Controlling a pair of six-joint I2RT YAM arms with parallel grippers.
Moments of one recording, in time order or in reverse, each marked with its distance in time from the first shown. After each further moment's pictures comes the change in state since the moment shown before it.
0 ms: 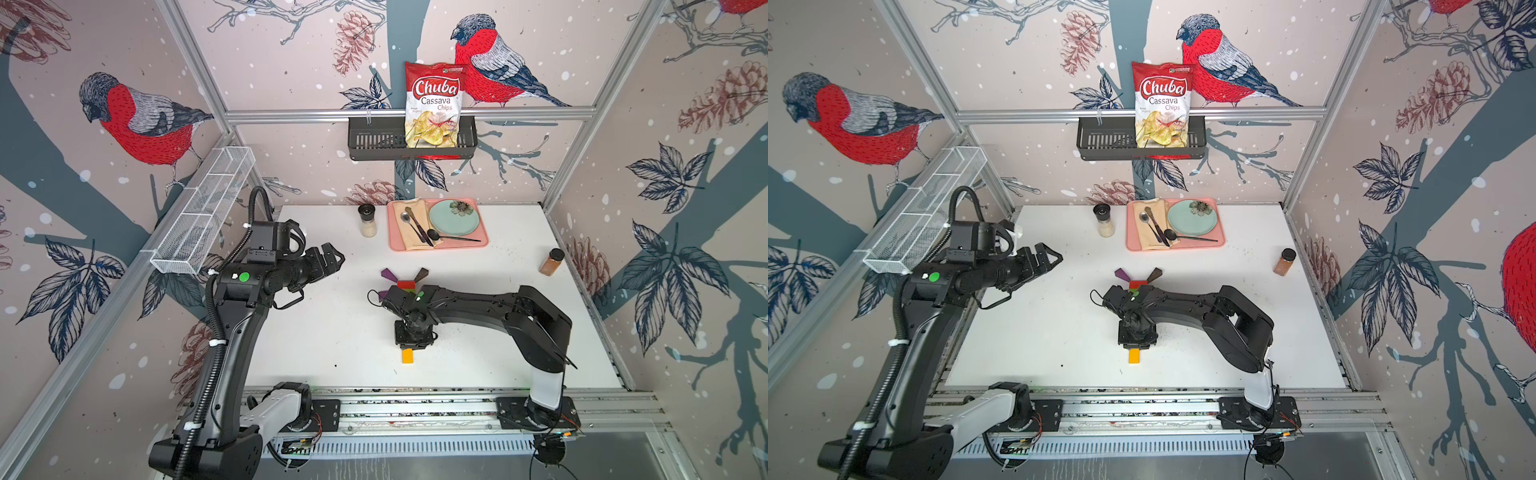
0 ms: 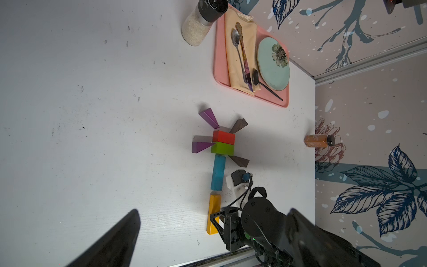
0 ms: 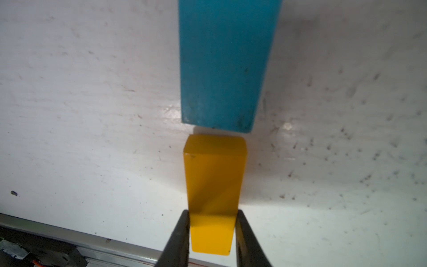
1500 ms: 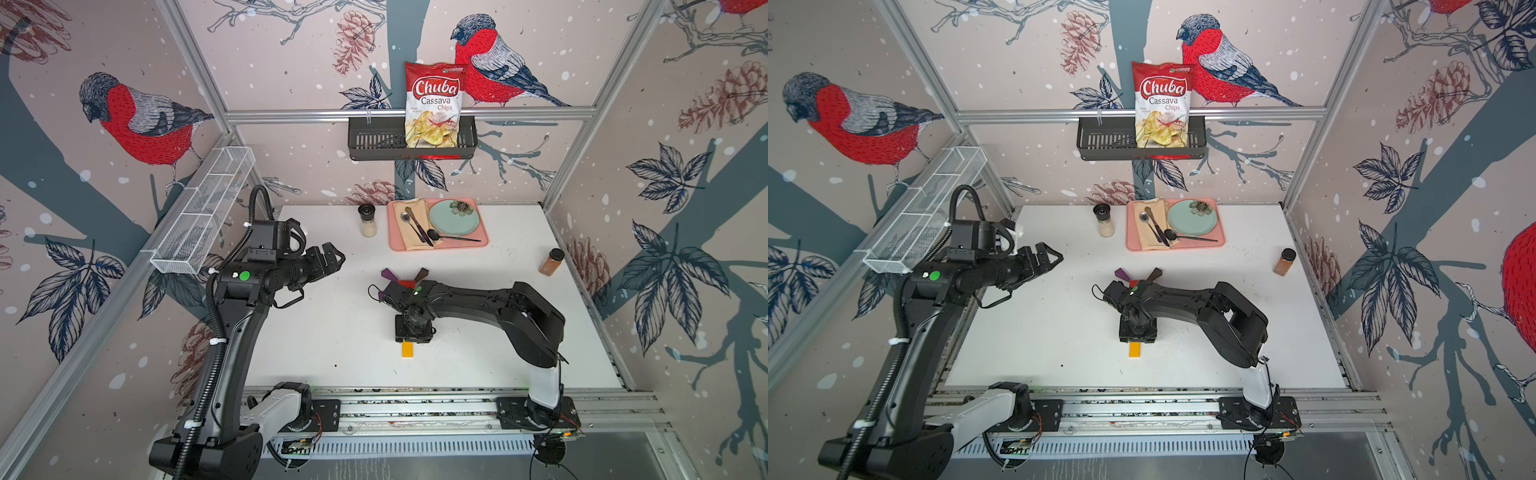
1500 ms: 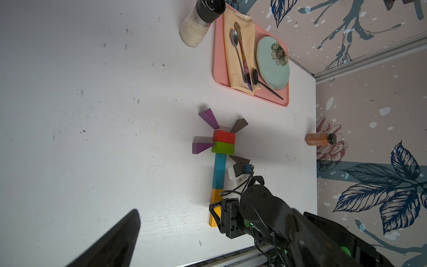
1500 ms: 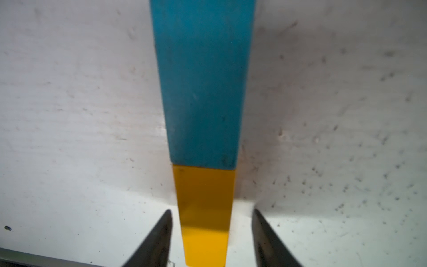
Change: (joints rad) left arm -0.002 0.005 0.006 0.000 0.000 0.018; right arm -0.024 0.043 0.046 -0.019 0.050 -0.006
